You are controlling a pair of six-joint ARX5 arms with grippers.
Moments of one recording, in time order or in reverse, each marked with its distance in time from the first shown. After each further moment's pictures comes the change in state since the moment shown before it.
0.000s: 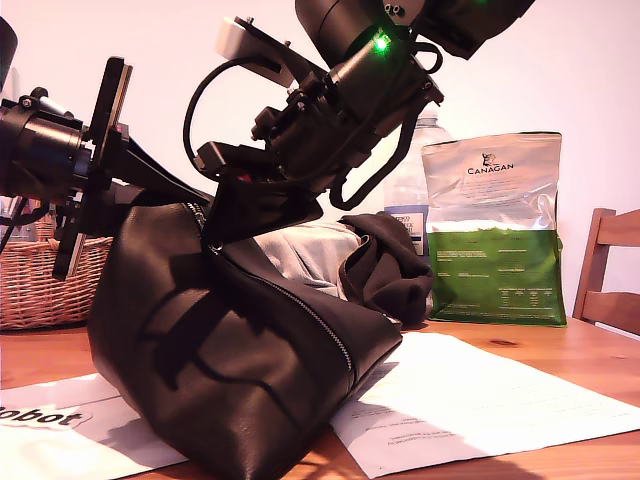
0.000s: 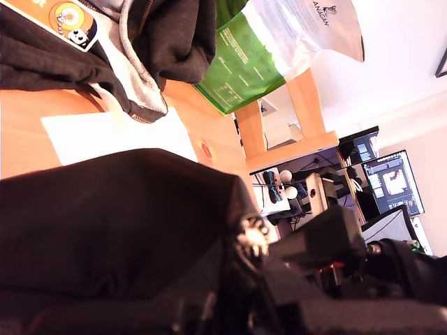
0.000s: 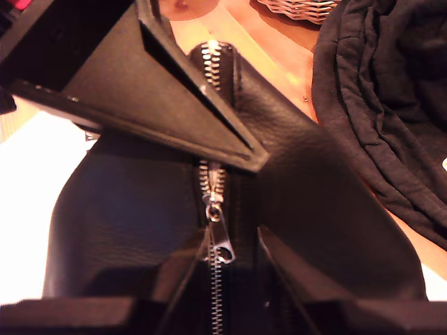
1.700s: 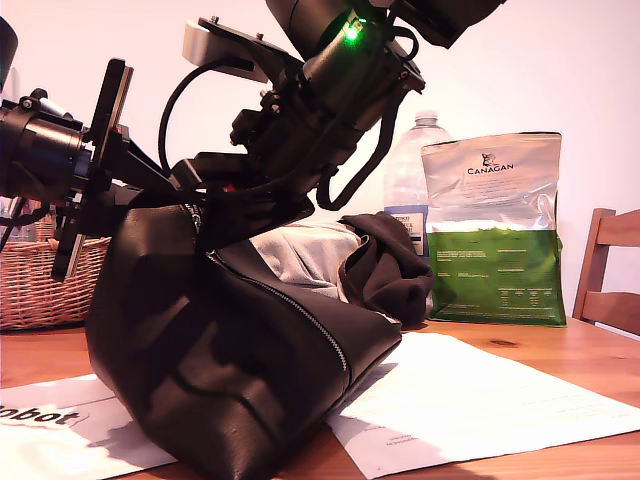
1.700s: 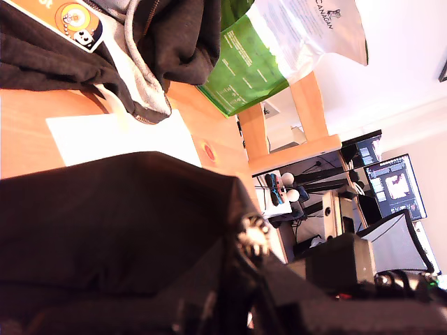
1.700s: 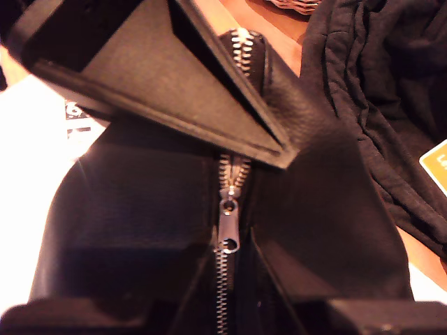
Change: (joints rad) left arm 0.000 0.000 0.000 -0.001 -0.017 -0.008; right arm 0.072 0.000 0.004 -0.026 0.153 -0.035
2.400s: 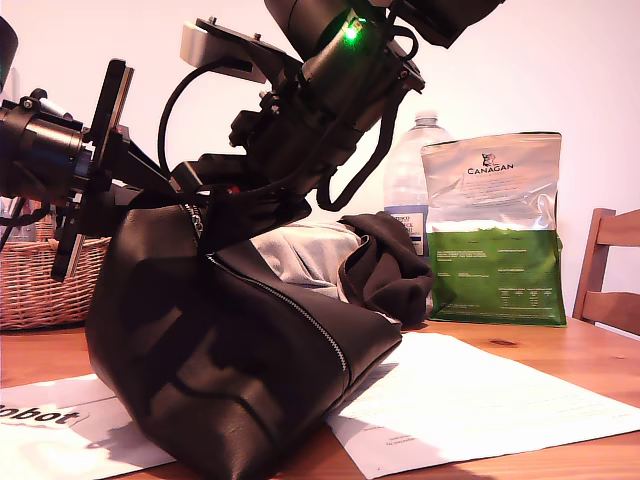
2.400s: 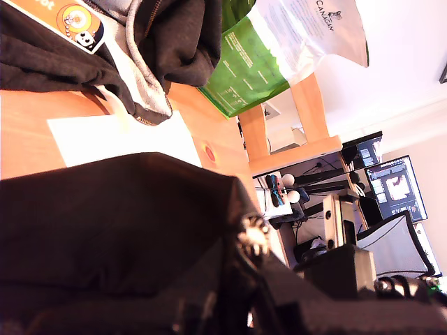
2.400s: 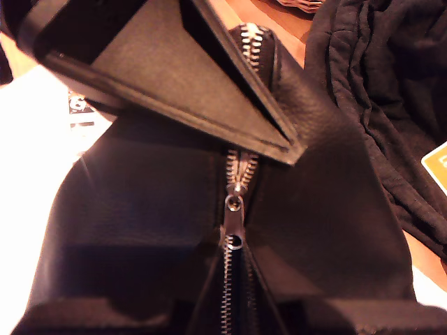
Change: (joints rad) left arm 0.000 0.000 0.000 0.000 -0.006 0.000; right arm 0.001 0.000 0.000 -0.006 0.003 -0.012
